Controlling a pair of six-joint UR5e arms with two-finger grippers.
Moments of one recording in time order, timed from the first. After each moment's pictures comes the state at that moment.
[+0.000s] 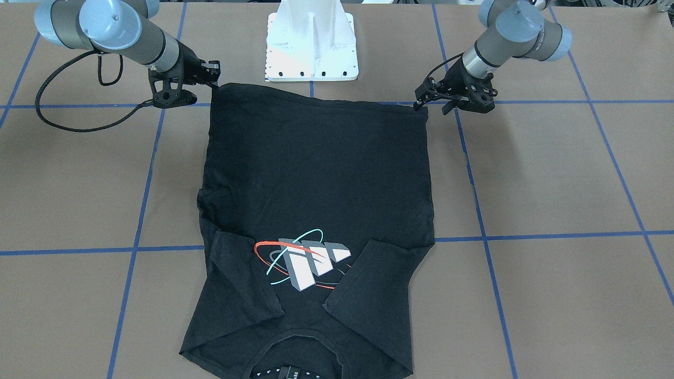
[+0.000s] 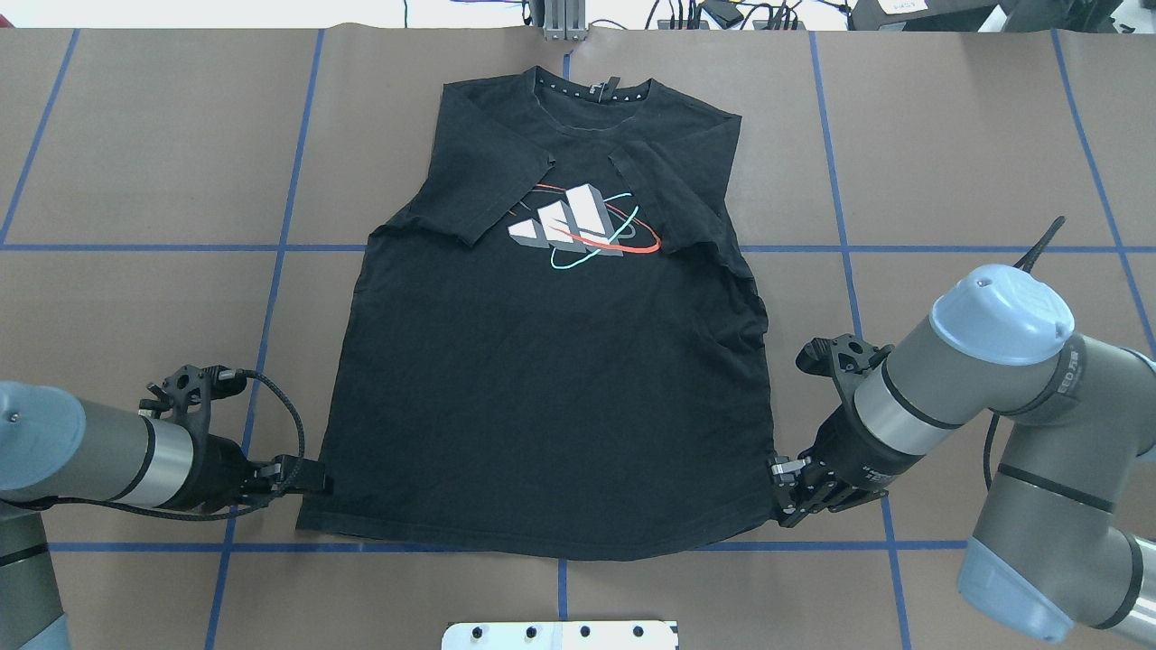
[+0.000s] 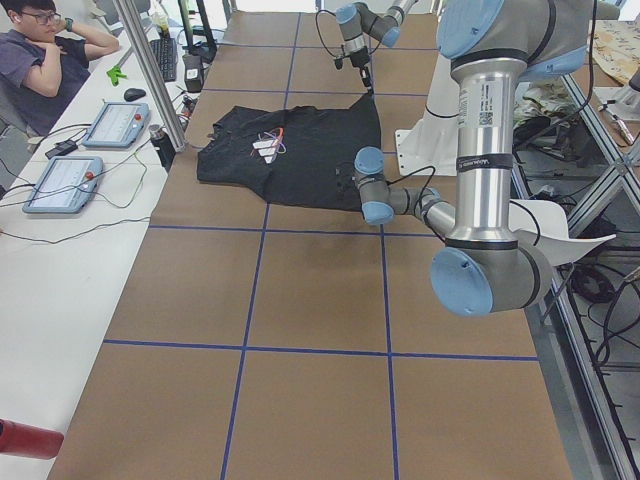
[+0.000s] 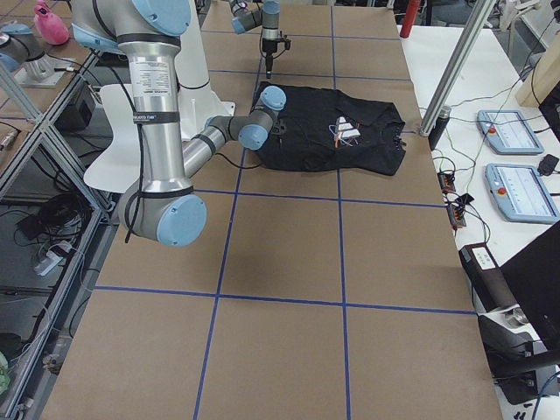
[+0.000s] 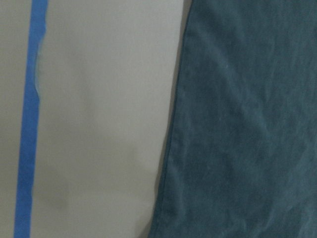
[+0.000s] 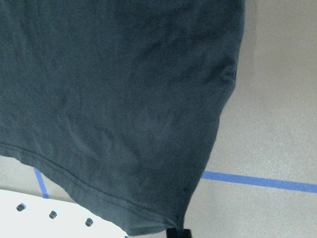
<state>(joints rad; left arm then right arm) -0.41 -1.52 -1.92 -2.38 -1.97 -1.49 0.54 -1.46 2.04 -1.28 2.40 1.28</state>
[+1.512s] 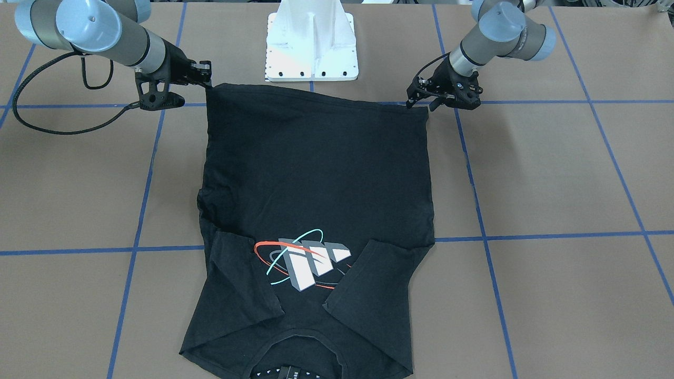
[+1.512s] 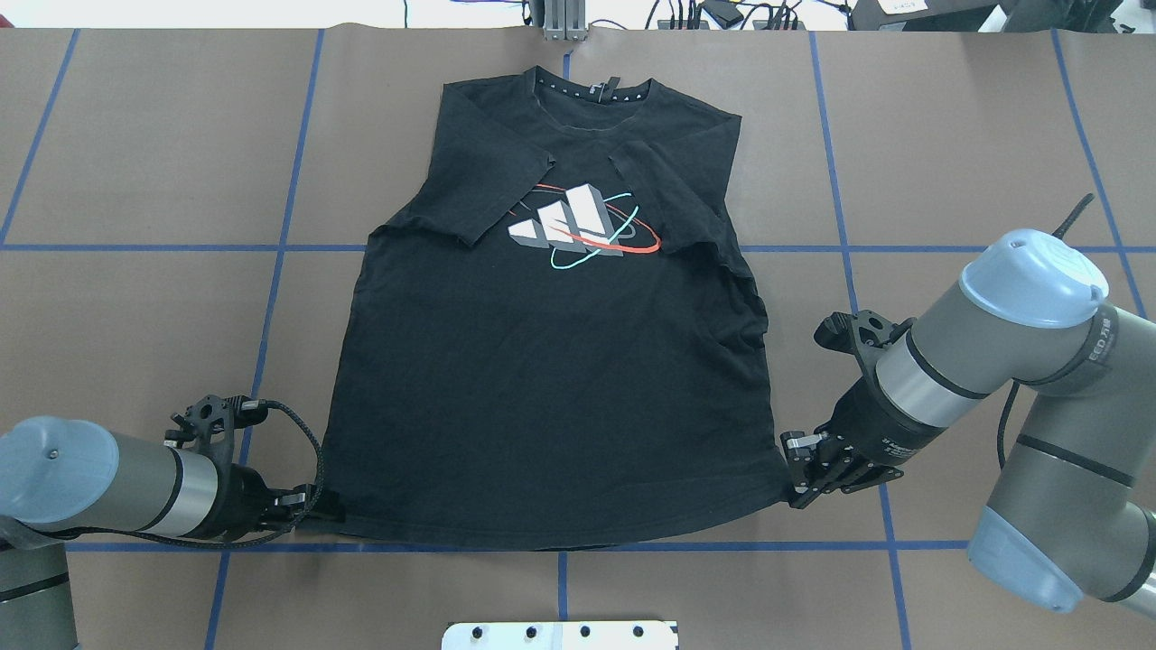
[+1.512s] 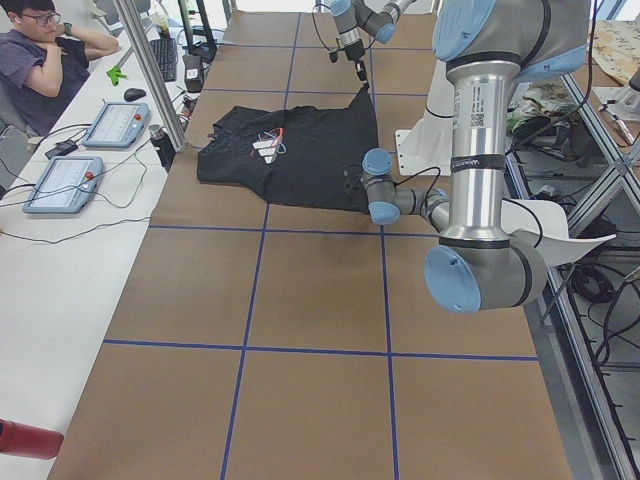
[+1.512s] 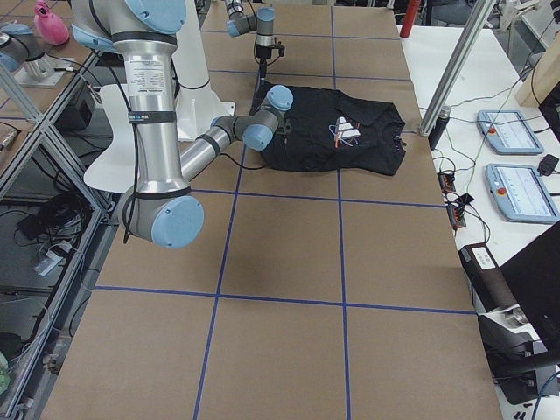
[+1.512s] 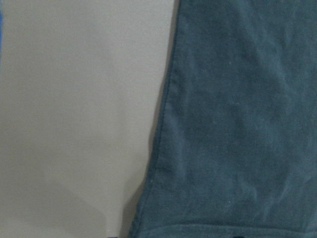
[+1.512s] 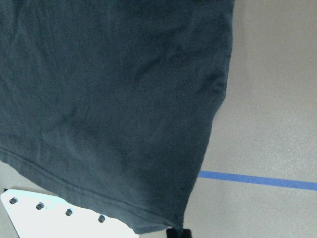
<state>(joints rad) -0.35 -1.53 -1.90 -2.38 -1.92 -1.51 0.60 -1.46 2.04 -1.28 2.46 1.28</state>
